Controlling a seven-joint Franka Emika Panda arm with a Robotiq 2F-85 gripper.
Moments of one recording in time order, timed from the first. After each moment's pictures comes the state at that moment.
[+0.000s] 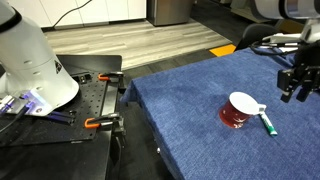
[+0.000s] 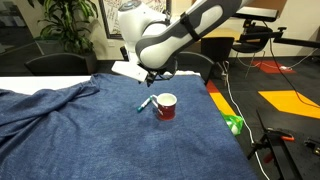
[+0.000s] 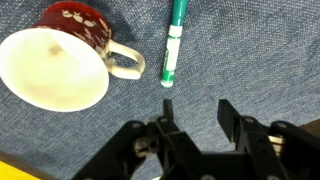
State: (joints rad) arm -0.01 0.80 -0.15 -1.40 -0.30 2.31 1.76
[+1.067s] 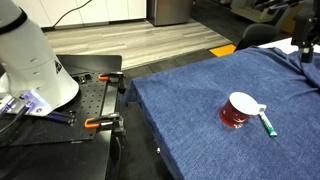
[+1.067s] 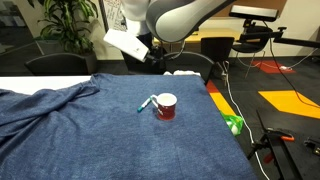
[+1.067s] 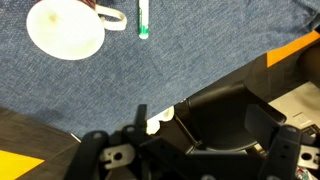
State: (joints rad) arm 0.22 0.52 -0.33 -1.62 -0.48 2.34 2.01
